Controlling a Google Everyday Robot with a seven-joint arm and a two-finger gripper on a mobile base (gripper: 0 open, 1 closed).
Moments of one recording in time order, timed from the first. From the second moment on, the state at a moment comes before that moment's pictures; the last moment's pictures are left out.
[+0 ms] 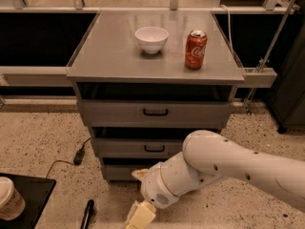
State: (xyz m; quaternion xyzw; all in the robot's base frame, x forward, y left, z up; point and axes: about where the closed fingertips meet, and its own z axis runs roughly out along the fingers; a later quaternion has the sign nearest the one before) arm 0.348 0.058 0.679 -0.56 0.72 0.35 0.21
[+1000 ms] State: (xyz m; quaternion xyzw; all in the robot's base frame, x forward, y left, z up) arm 0.355 -0.011 0.517 -0.53 0.82 0.20 0.09
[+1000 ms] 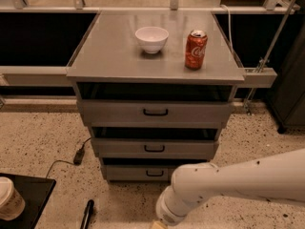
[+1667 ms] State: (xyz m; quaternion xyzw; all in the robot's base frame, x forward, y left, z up) arm 0.365 -0.064 0.501 -0.53 0.83 0.10 0.11
